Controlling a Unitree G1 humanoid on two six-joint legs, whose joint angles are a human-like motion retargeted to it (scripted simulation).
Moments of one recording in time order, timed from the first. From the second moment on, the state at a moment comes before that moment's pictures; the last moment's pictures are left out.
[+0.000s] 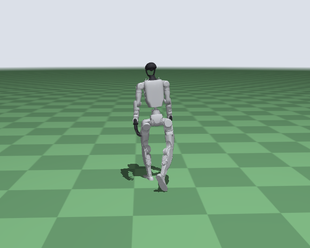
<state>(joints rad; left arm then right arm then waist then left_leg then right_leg) -0.02 0.23 0.33 1.63 0.75 0.17 -0.22 -0.09 -0.05 -0.18 1.40 -0.29 0.03 0.18 0.21 -0.04 -0.10 -0.51 0.16 0.33 0.46 -0.23 0.08 0.16 -0.05 -0.67 0.53 0.36 -0.10</state>
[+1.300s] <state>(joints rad) -0.17 0.26 0.29 1.49 0.60 0.10 -0.21 0.03 -0.06 -0.25 1.50 -0.29 0.05 0.18 0.06 -0.03 -0.06 -0.17 0.07 0.45 0.16 -0.25 0.03 -0.31 -0.22 -0.57 0.96 0.10 -0.05</state>
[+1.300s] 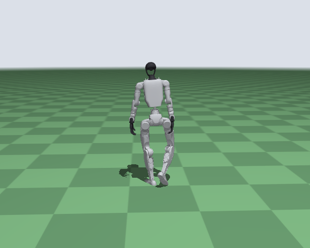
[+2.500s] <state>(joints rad) -0.11 0.21 0.37 1.52 0.59 -0.02 -0.10 0.07 -0.06 -0.33 1.44 -0.30 0.06 0.22 0.08 -0.03 -0.10 -0.12 0.05 0.46 0.13 -0.28 0.01 -0.36 -0.21 -0.63 0.79 -0.01 -0.06</state>
